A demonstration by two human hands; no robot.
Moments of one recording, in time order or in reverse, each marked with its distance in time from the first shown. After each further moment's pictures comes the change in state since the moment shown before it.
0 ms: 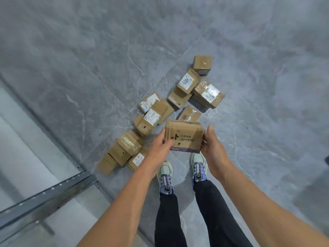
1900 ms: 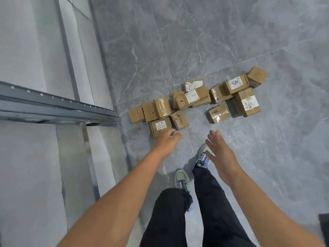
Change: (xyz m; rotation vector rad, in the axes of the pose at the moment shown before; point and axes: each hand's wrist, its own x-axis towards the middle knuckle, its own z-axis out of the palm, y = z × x) left_hand -0.153 -0.097 0.009 -0.138 0.324 -0.104; right_hand -0.146 0.012 0.010 -0.433 -0.347 0.040
